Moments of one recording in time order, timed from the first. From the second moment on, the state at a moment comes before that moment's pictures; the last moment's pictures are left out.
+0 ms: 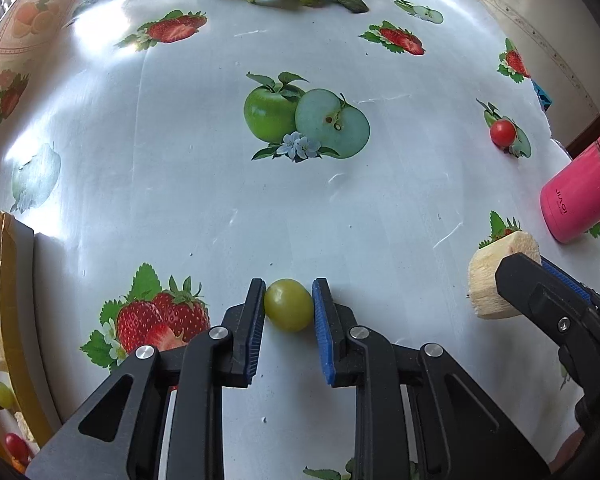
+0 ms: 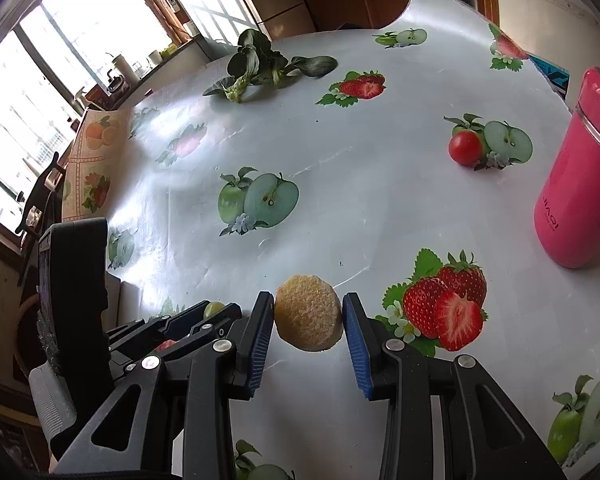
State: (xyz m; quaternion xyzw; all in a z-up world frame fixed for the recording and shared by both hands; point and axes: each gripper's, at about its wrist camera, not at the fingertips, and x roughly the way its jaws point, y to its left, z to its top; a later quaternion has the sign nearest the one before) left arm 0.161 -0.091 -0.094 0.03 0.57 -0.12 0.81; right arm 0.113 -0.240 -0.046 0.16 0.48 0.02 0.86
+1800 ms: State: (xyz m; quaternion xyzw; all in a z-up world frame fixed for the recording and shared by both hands) left arm 0.080 0.131 -0.010 -0.07 0.51 0.05 0.85; right arm 0.074 -0.048 0.021 0.06 0.46 0.17 0.87
